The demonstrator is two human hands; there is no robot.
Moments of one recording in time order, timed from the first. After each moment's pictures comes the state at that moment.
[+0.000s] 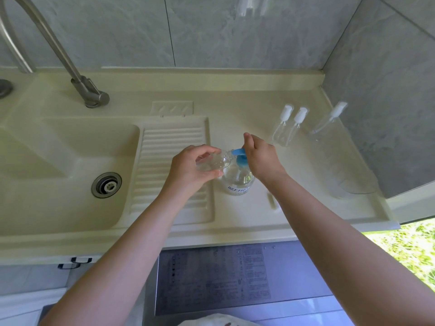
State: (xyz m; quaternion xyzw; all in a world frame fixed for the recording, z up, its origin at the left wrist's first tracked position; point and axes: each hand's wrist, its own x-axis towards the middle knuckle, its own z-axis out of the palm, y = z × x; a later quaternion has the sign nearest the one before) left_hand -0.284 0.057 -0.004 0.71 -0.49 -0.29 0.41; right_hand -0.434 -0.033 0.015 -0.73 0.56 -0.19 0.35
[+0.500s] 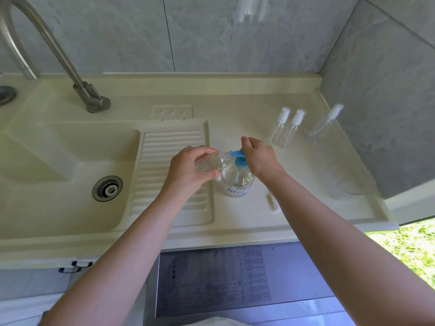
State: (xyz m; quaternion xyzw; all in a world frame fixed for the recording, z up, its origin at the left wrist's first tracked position) left_hand -0.285 0.057 0.001 0.71 -0.50 -0.27 0.41; right_hand -0.433 -0.038 0.022 -0.70 0.58 -0.17 0.39
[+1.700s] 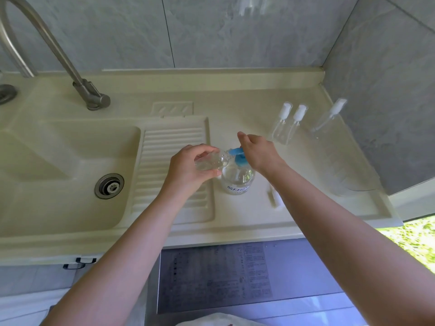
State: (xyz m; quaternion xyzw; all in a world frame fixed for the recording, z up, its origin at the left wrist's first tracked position) left_hand -0.286 0.059 0.000 0.72 -0.49 -0.28 0.40; right_hand -0.433 -0.045 0.022 -0.71 0.57 -0.12 0.39
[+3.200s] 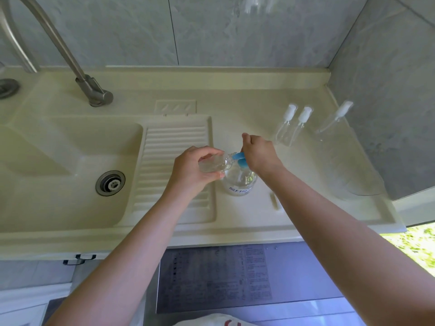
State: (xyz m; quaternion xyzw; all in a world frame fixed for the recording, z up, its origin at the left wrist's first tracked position) left_hand -0.288 0.059 -0.003 0.73 -0.48 -0.28 0.40; right_hand -0.421 -0.047 0.015 -0.74 0.57 -0.10 0.35
